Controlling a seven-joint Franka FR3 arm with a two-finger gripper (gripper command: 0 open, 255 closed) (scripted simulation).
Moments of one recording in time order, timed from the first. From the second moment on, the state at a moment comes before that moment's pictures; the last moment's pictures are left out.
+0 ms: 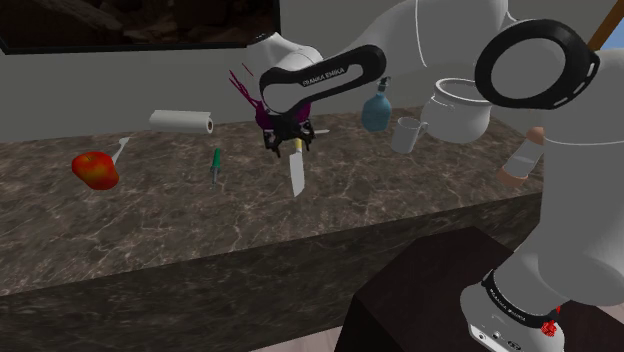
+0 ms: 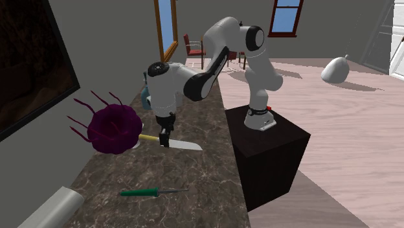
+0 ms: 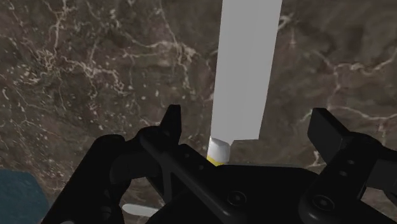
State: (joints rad) arm 0.09 0.52 0.29 -1.51 -0.32 1.86 0.99
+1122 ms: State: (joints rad) arm 0.09 0.54 0.28 -1.56 -0.34 1.93 1.00
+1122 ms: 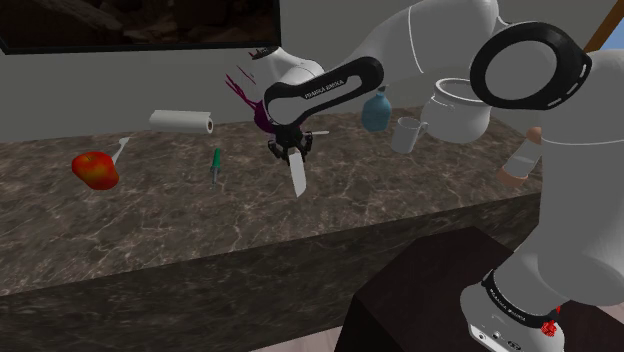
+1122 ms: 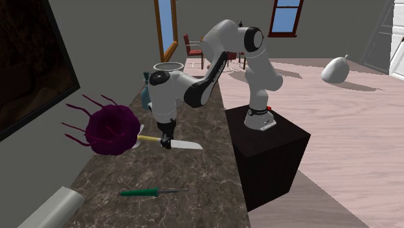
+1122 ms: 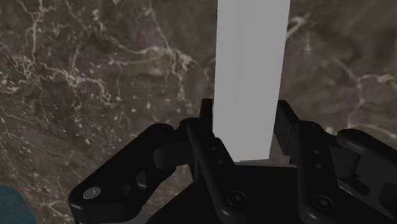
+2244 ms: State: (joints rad) arm 0.09 0.49 0.29 -1.49 -0.31 1.81 0.97
